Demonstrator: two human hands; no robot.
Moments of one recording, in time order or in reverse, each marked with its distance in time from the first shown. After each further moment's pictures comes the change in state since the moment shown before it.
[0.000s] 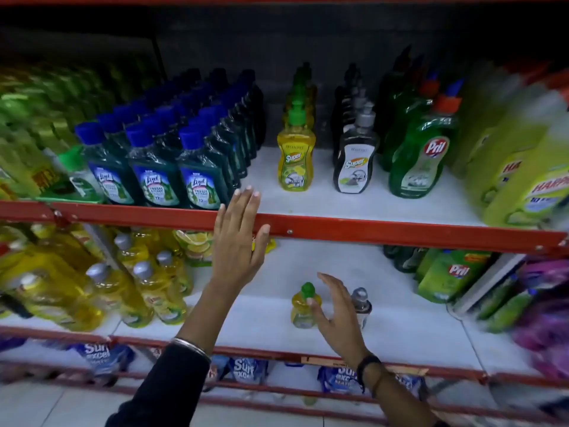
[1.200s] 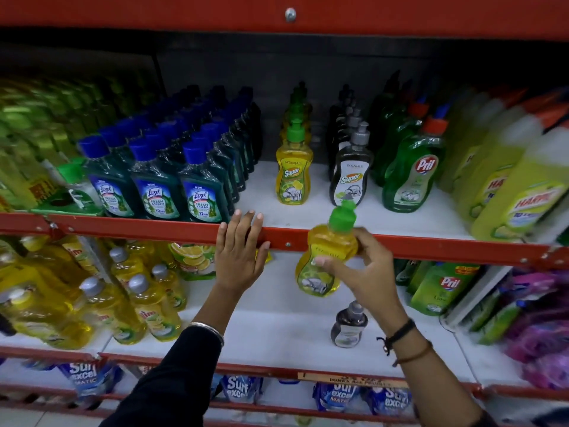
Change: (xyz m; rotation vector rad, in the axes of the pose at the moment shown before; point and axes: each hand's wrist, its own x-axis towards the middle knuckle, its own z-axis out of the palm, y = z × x) left_hand -0.001 -0.042 0.053 0.380 0.196 0.114; right_hand 0.055 -0.124 -0.083 0.306 0.172 -0.176
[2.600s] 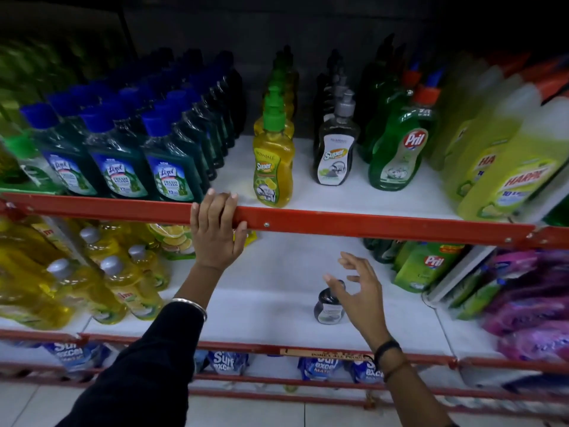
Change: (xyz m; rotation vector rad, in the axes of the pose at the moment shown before) left_hand -0.003 0.002 0.018 -0.019 0.197 0.012; right_hand -0.061 0.113 -0.037 -0.265 0.025 0.187
